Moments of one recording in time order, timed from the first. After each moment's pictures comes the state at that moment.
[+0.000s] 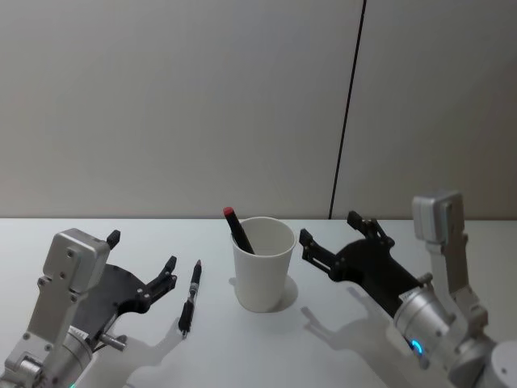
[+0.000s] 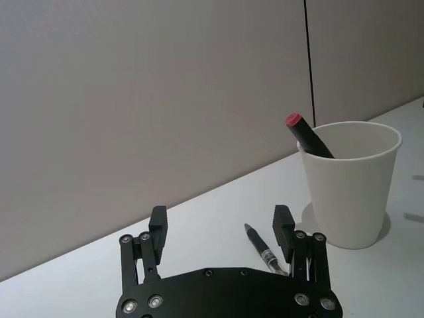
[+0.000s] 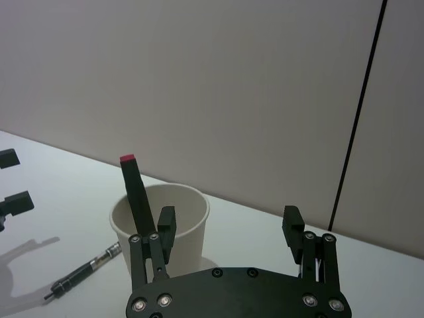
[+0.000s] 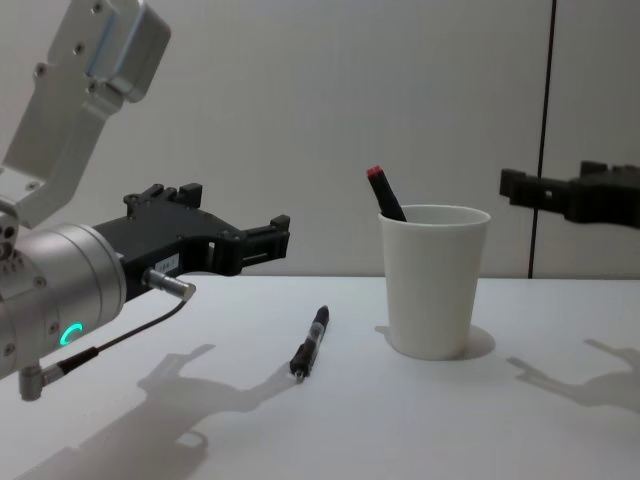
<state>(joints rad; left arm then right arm) -0.24 0.38 0.45 -1.63 -0.20 0.01 -0.01 0.19 0.34 -0.24 -1.64 0.34 0.12 0.22</state>
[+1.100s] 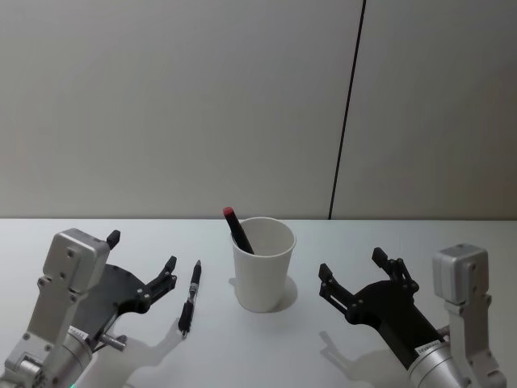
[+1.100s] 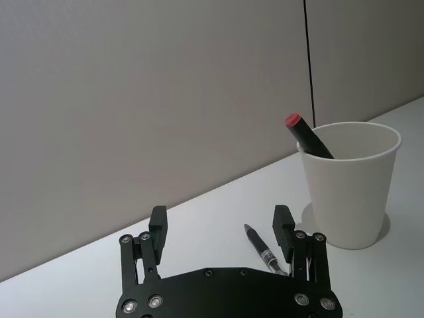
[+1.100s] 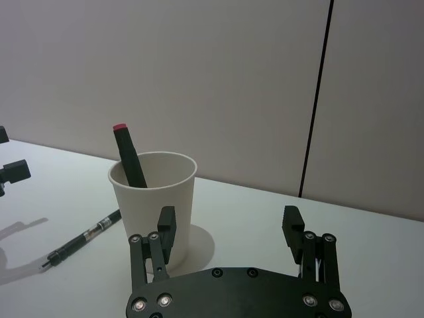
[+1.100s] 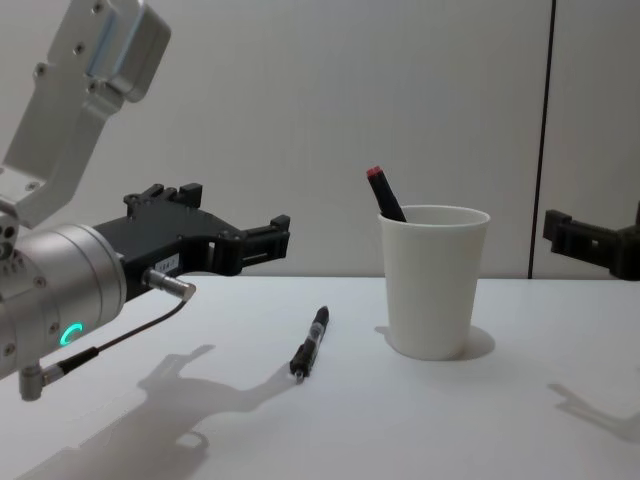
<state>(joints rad) -0.24 0.38 0.45 -1.63 -0.20 0.01 -0.01 -0.01 0.34 -0.23 -1.77 0.29 0.03 0.07</state>
